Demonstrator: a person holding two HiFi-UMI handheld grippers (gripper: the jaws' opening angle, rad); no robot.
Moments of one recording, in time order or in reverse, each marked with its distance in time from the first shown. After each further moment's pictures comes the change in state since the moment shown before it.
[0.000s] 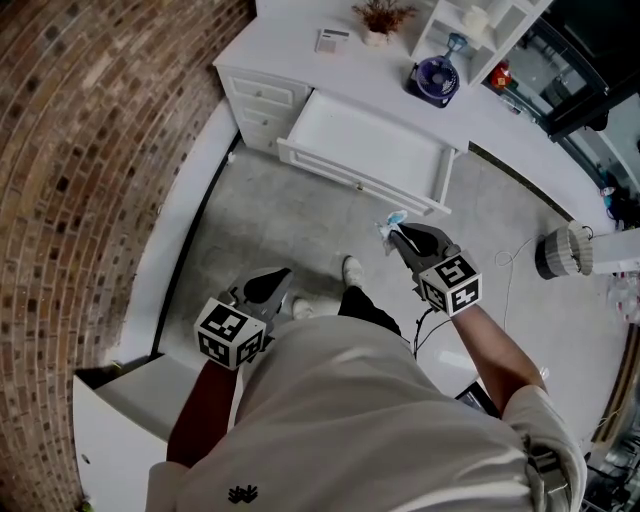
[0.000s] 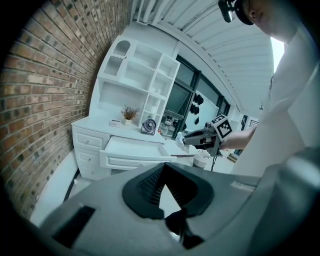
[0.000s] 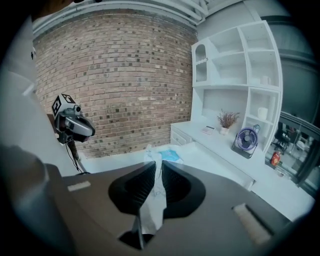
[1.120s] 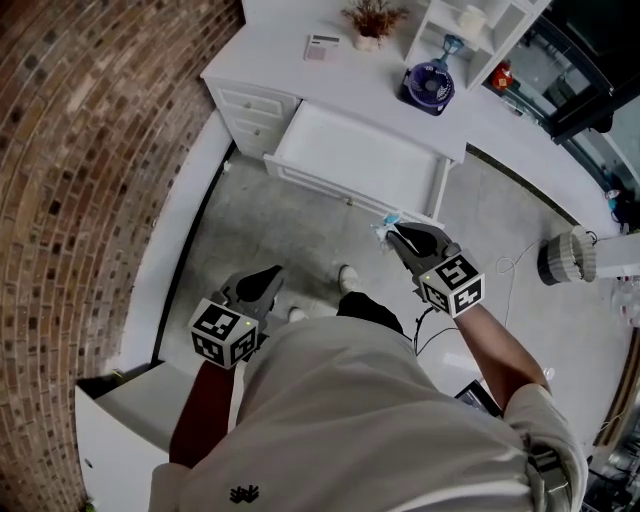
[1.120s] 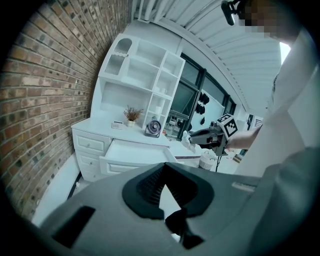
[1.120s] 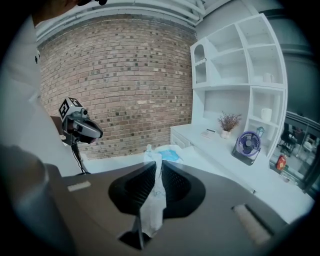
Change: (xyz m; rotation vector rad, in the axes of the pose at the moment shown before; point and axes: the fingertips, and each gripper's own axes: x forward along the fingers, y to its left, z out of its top) left arm 0.055 0.022 0.036 -0.013 -0.004 0.052; right arm 0.007 -0.060 0.015 -0.003 -0.029 0.061
